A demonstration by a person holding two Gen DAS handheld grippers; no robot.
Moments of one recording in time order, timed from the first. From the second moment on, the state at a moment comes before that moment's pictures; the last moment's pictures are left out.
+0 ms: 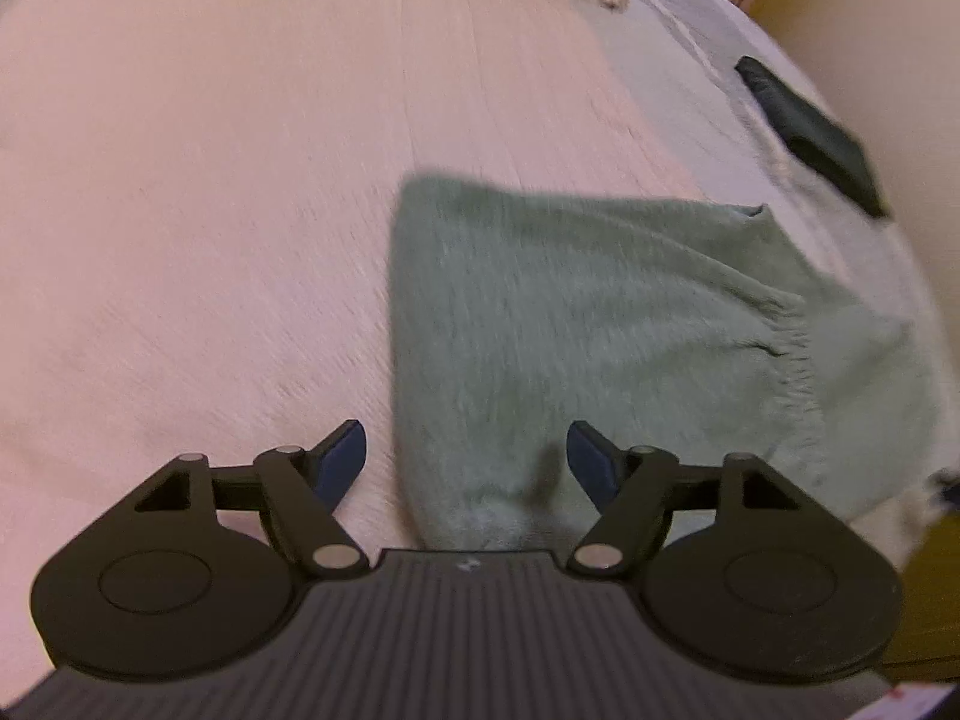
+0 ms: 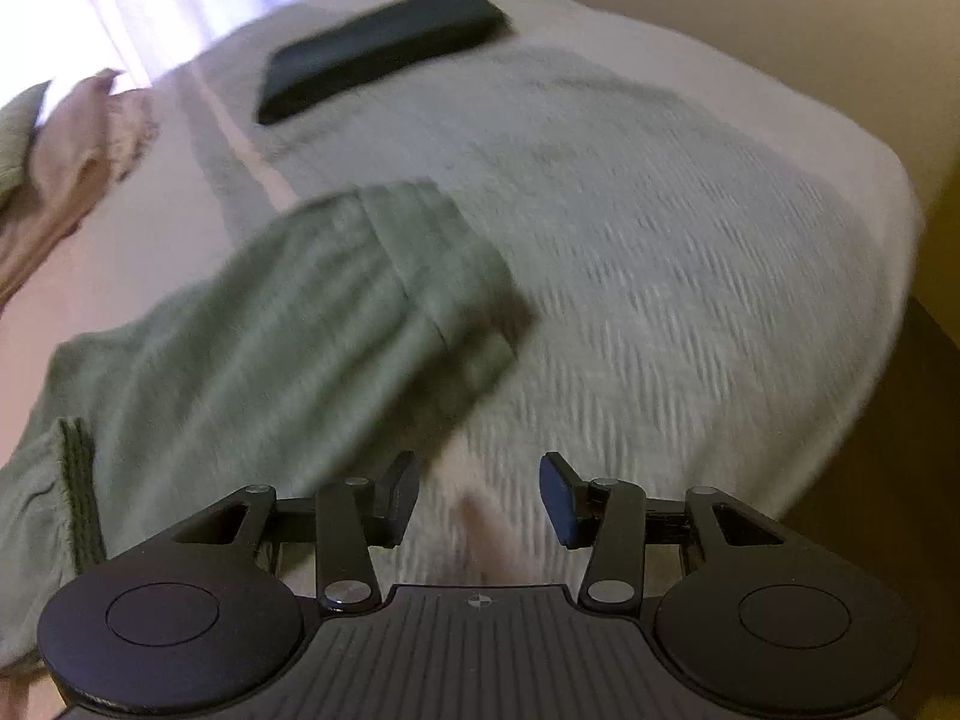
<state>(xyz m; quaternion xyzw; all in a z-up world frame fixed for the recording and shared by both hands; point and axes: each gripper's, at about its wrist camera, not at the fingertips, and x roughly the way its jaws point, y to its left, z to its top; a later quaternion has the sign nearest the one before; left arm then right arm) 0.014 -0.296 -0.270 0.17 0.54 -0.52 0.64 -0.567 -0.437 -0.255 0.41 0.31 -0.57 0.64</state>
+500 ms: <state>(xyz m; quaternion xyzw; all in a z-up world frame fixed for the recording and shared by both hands) -0.009 -0.300 -0.226 0.13 0.52 -0.52 0.67 -0.625 -0.463 -0.217 0.45 0.28 -0.62 0.58</state>
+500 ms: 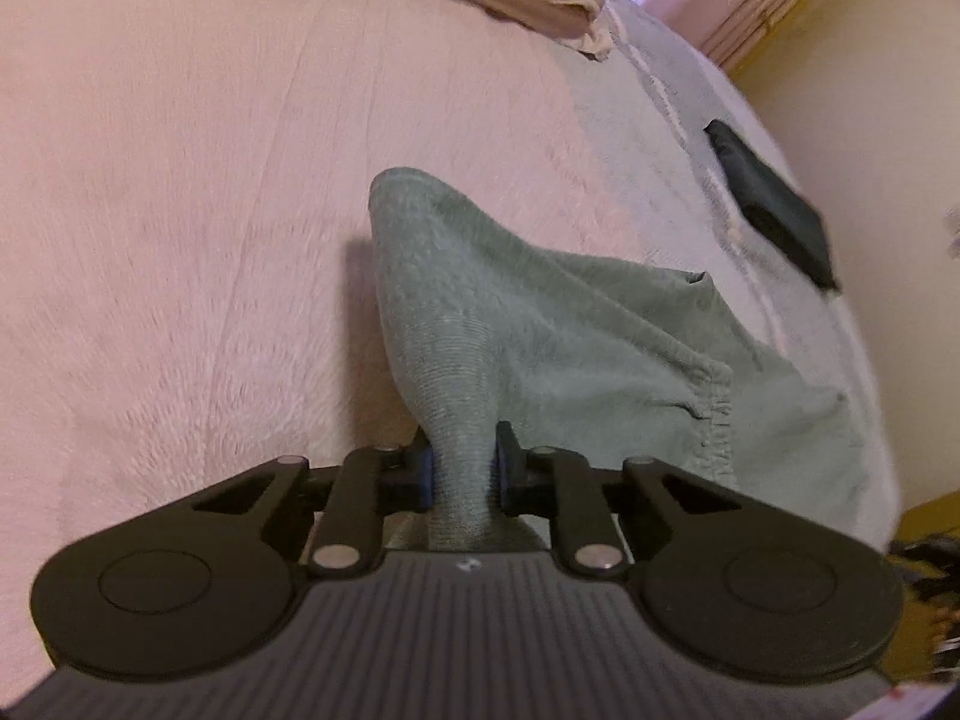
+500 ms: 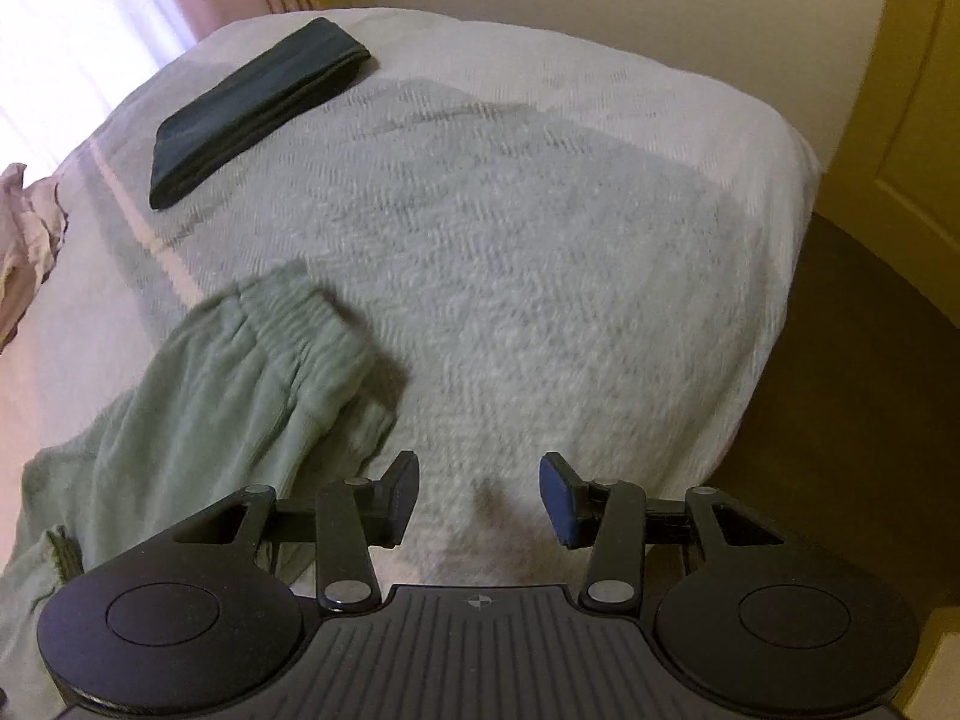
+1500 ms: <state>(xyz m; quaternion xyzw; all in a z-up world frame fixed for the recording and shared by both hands) -0.316 -0.438 -0.162 0.26 0.37 -0.59 0.67 -0.713 -0.587 -0.223 0.49 0.21 -0.37 0.76</state>
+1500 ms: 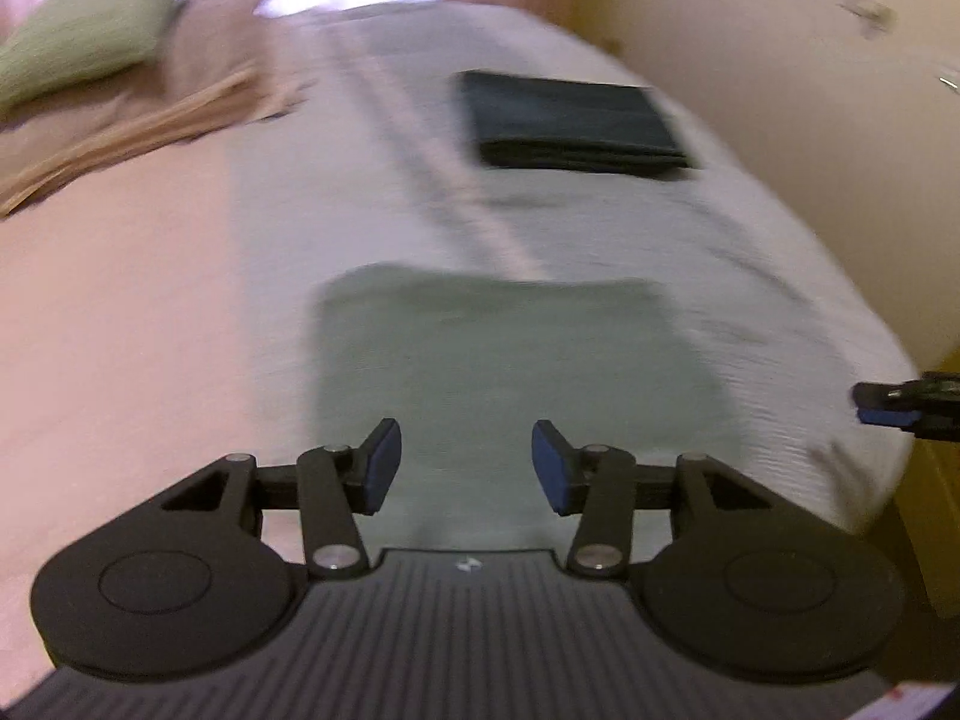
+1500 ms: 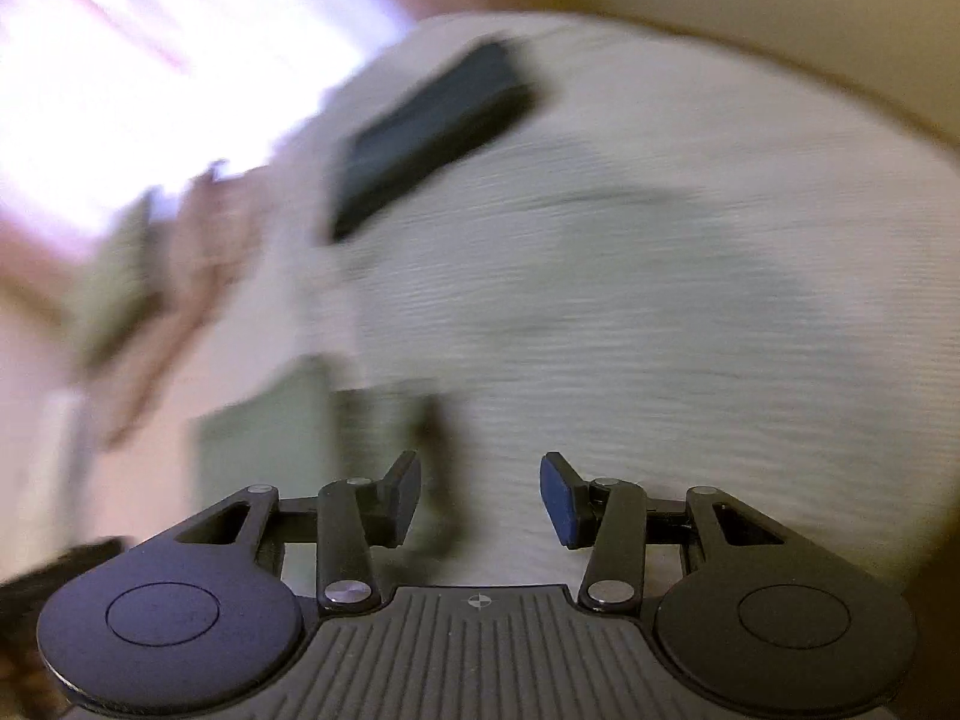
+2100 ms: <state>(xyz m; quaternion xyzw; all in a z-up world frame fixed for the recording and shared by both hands) -0.215 -0.470 -0.215 0.23 0.40 -0.58 0.67 -0.601 -0.611 -0.241 0.46 0.22 -0.34 0.79</state>
